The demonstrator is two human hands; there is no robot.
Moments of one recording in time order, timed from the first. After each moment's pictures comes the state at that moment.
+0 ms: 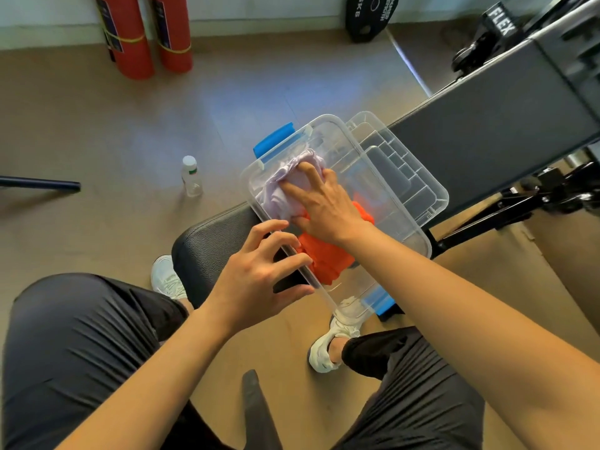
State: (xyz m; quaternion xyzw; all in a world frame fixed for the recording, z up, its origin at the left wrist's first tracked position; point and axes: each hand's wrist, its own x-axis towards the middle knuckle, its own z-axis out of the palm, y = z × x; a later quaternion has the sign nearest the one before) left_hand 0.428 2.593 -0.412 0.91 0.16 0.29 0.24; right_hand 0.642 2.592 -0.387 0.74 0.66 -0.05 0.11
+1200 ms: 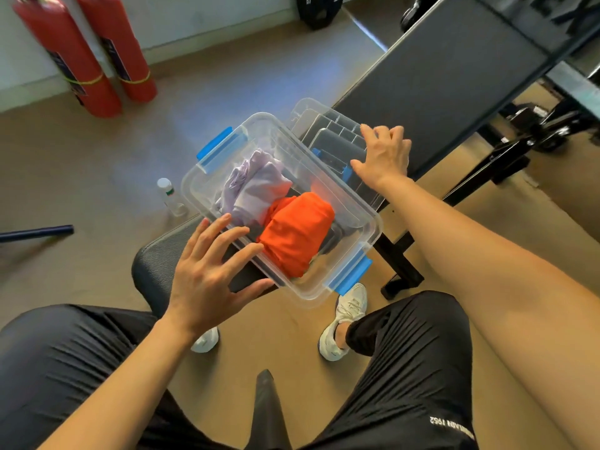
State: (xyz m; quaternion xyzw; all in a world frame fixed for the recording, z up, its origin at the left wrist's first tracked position) left_hand 0.438 2.588 -0.411 0.94 0.16 0.28 0.08; right_hand 0.820 2.519 -0.381 0.92 0.39 0.05 0.04
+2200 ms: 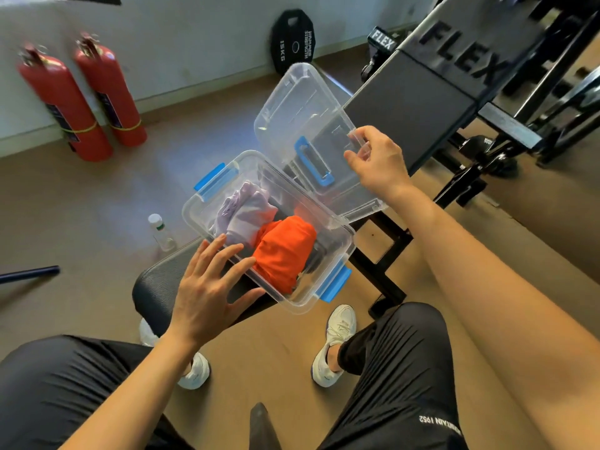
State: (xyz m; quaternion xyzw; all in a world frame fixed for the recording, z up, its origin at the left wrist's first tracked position) left_hand 0.439 2.592 -0.418 0.95 0.15 0.27 0.08; right_hand 0.749 2.484 -0.250 0.89 0.36 -0.01 -0.29
